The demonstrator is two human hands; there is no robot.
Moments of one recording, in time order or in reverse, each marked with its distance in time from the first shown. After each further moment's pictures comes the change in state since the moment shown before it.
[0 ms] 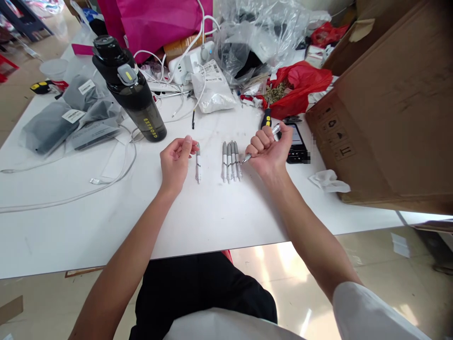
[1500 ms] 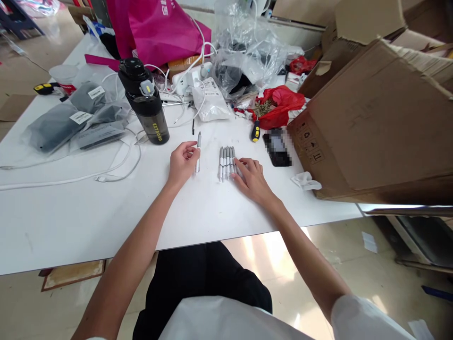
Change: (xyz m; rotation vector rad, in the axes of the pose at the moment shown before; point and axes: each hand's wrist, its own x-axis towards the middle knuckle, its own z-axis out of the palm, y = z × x) left_hand 0.010 -0.019 -0.002 -0.031 -0.079 -0.092; right_hand -0.067 0.017 -0.069 -2.111 -0.399 -0.626
